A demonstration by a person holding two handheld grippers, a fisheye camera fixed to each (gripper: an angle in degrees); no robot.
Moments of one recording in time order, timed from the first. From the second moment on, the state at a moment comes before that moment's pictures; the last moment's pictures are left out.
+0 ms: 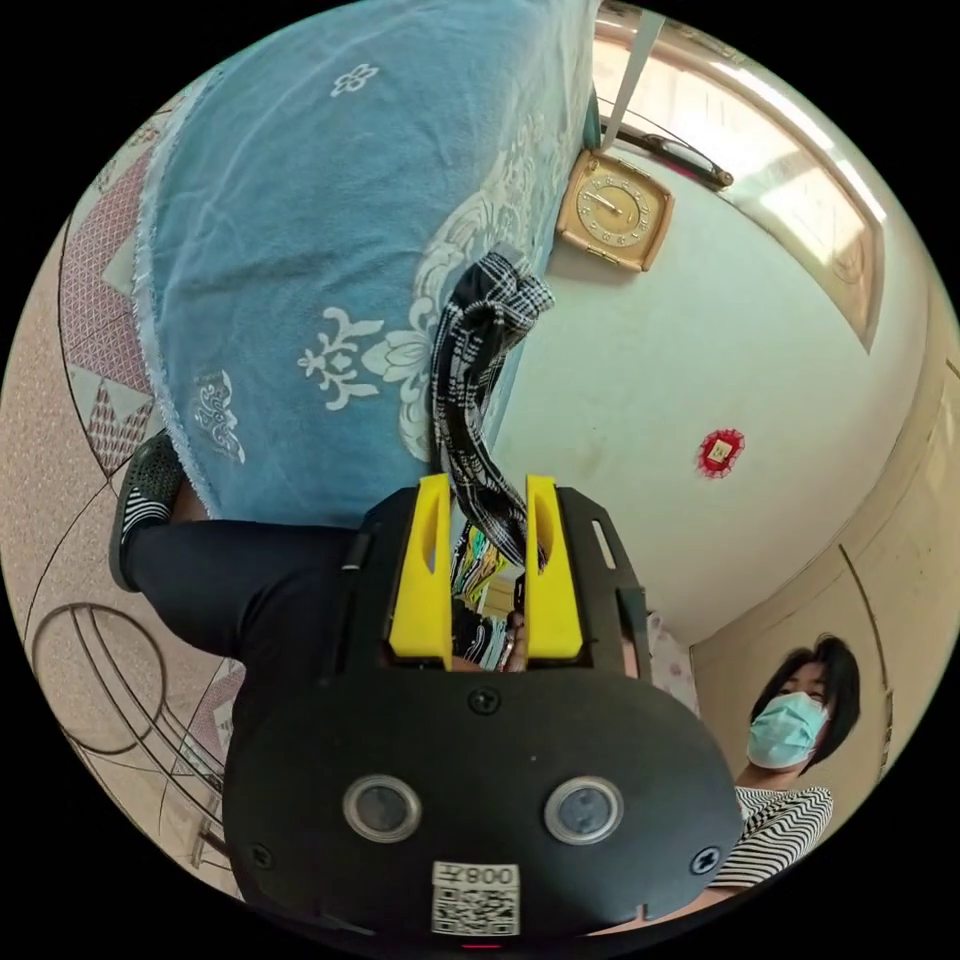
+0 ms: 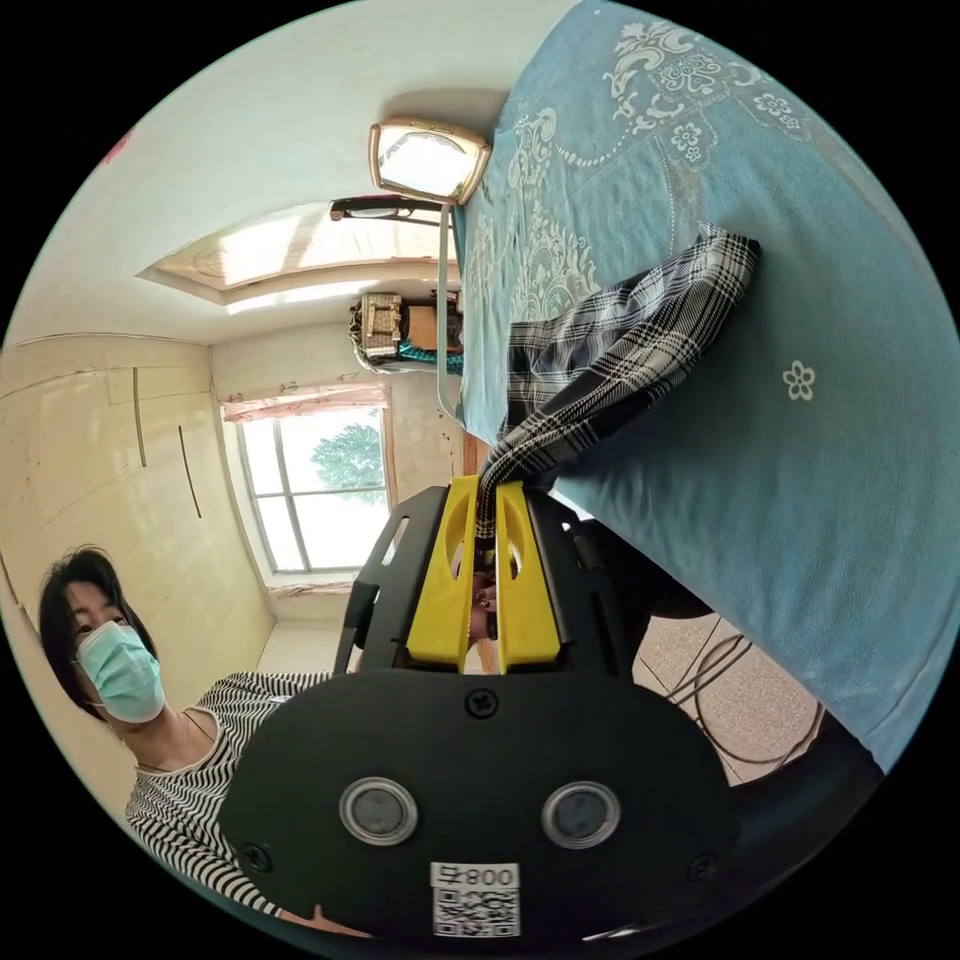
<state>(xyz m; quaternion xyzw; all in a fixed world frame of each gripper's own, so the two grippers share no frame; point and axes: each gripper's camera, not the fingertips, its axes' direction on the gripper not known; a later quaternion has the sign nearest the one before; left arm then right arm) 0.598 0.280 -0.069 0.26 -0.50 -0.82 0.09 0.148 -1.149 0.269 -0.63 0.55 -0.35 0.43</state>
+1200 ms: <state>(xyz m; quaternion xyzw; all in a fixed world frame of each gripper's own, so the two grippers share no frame) 0.623 0.291 -0.076 0.13 -0.52 -0.84 0.10 0.165 -1.071 0.335 -0.68 0.52 -0.32 0.41</state>
